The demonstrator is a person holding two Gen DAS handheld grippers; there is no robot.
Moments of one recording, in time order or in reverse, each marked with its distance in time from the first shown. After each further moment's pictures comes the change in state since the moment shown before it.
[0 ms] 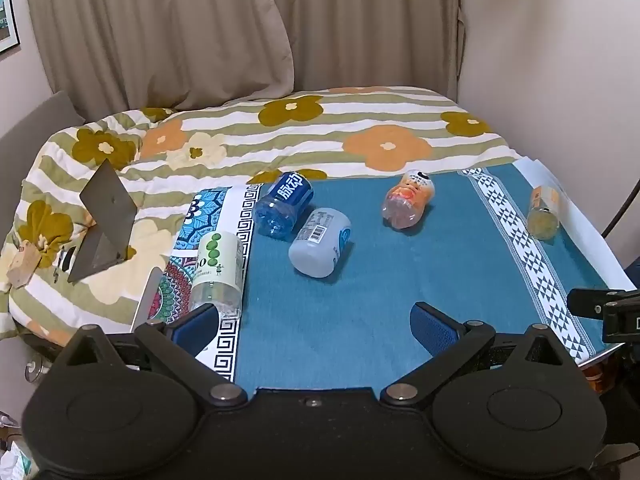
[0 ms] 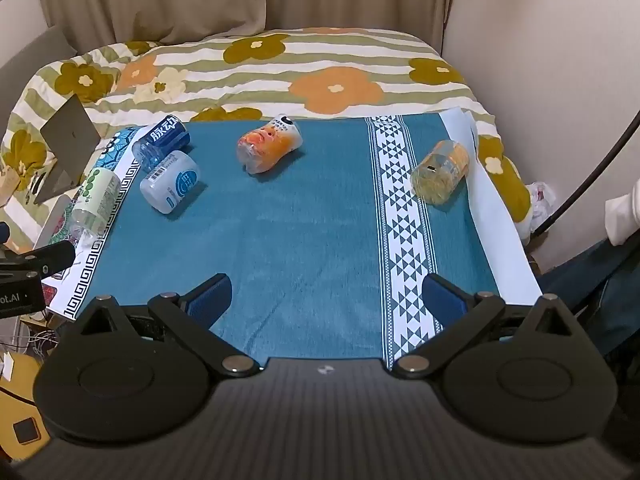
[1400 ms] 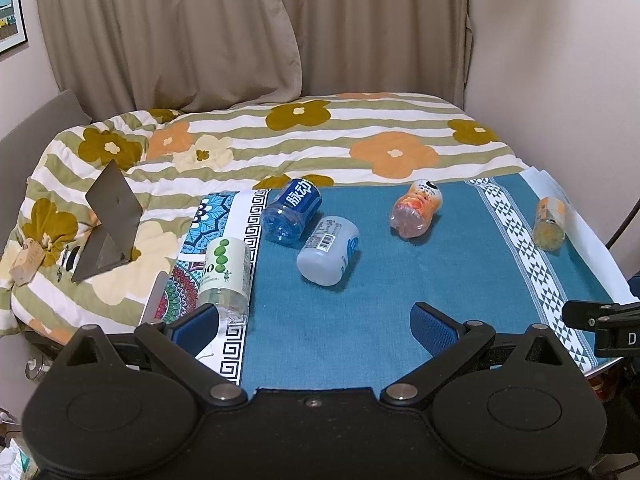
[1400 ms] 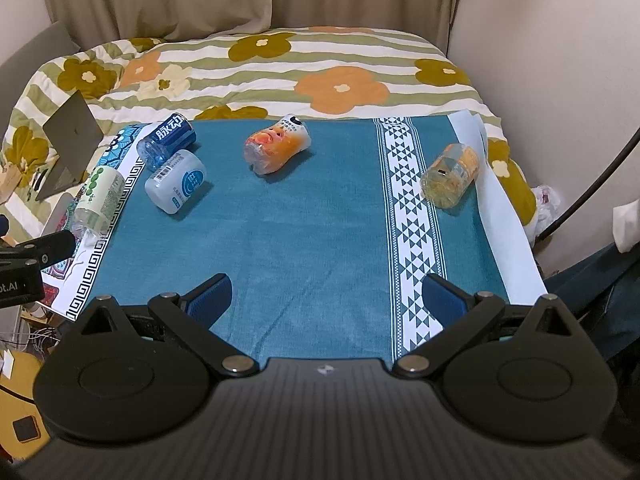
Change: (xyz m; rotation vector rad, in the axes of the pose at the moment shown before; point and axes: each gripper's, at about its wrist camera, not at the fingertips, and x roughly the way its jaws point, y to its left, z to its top) left arm -0.002 0.007 0.004 -0.023 -0.024 0.011; right arm 0.002 0.008 0.003 -0.007 -0.003 -0.006
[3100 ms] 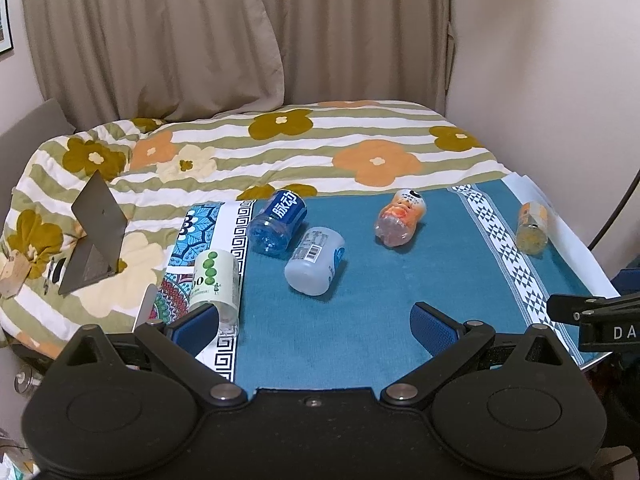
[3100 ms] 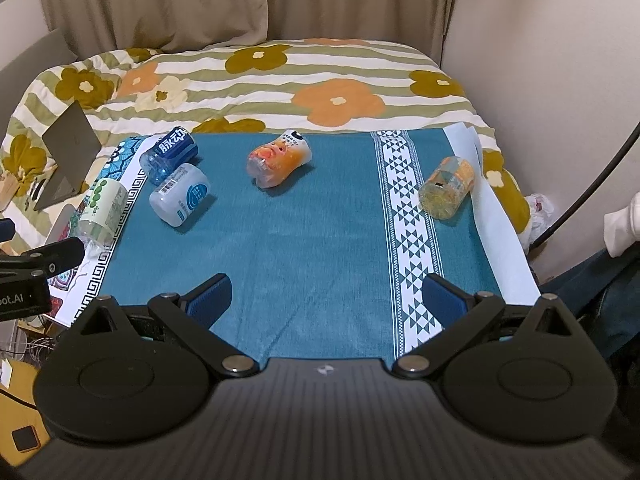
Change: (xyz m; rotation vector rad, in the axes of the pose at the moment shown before) left arm -0.005 0.005 0.006 0.022 -0.023 -0.061; right arm -0.014 0.011 0.004 0.010 -0.032 -0.025
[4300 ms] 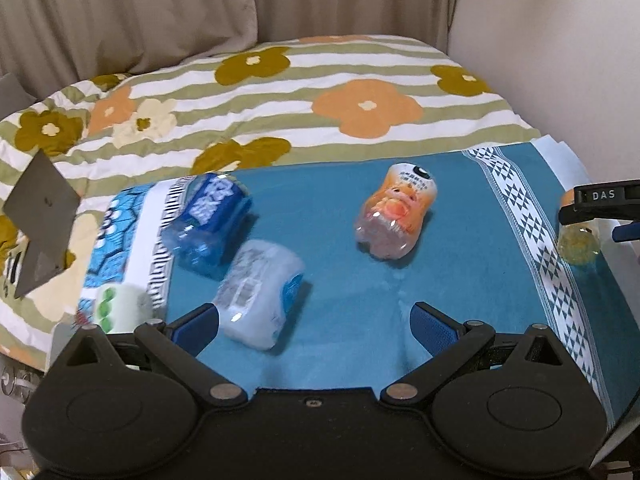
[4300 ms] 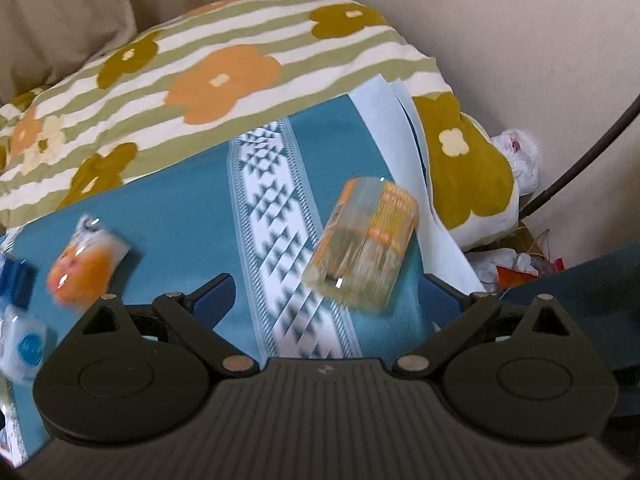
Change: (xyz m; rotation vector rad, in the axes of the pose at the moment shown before) left arm 0.166 -0.050 0.065 0.028 0.214 -0.019; right arm 0.227 -0.151 0.101 0.302 0.182 -0.105
